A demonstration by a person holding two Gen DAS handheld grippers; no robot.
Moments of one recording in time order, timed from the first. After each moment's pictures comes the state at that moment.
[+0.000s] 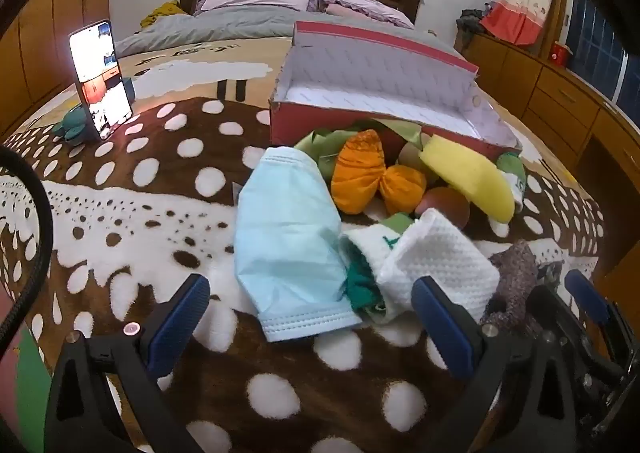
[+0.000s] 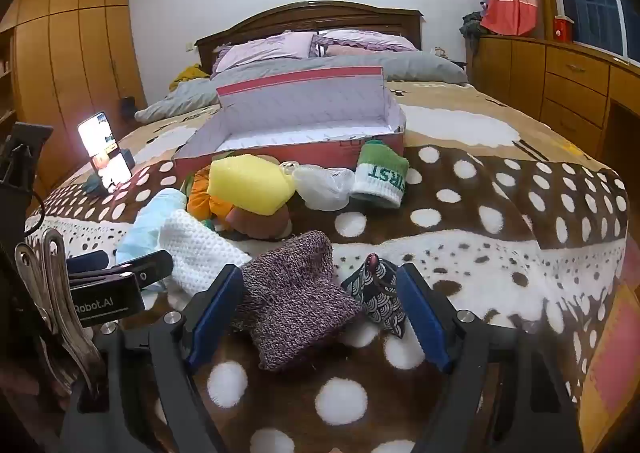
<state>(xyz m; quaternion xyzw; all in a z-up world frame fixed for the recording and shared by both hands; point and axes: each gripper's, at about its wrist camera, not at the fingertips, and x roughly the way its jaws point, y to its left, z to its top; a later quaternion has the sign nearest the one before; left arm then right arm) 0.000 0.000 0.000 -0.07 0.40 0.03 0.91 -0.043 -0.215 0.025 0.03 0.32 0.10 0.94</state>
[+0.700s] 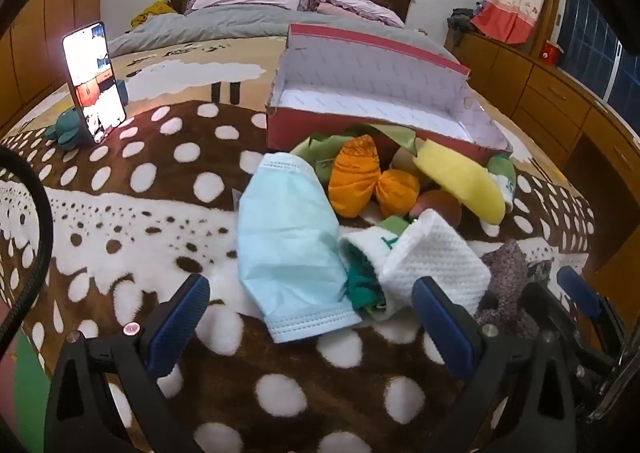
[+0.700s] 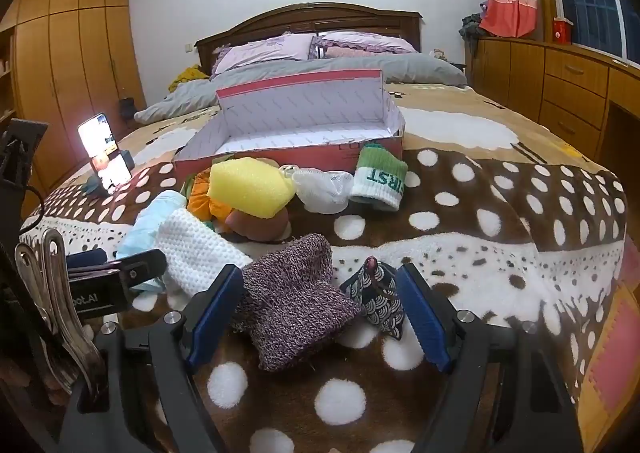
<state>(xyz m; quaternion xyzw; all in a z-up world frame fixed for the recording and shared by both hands) -0.001 0.009 0.006 -0.07 0.40 0.01 0.91 -0.041 -0.216 0.025 0.02 0.32 0.11 0.94</state>
